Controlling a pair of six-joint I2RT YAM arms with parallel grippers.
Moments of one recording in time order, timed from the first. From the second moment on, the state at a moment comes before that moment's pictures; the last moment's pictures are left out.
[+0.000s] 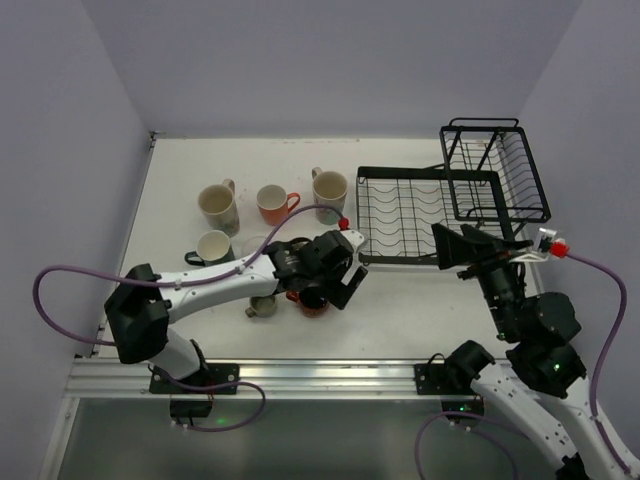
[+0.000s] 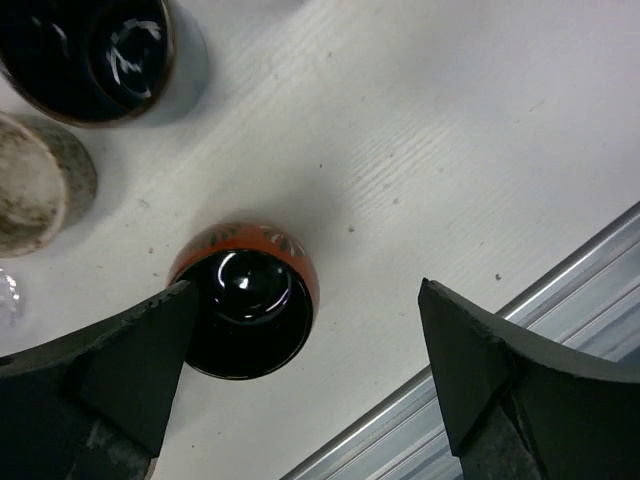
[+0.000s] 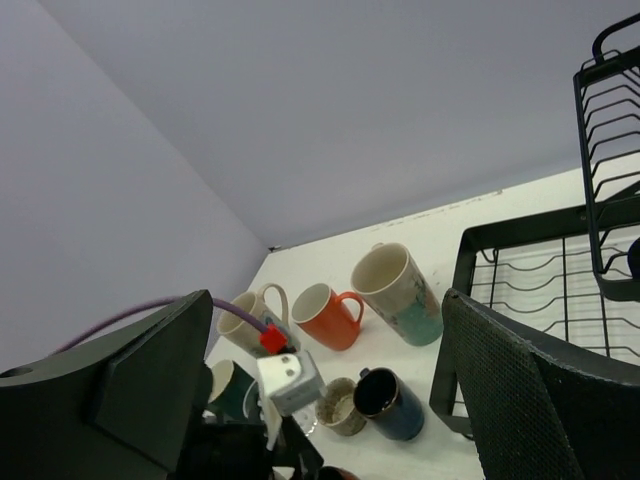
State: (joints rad) left arm -1.06 1.58 1.12 -0.57 -0.10 -0.35; right arm 0.63 0.28 0.72 -0.20 0.35 0.55
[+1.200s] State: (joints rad) left arm -1.05 0.61 1.36 -0.65 -0.59 -0.19; right arm 0.63 0.02 1.01 -0.53 0.61 0.46
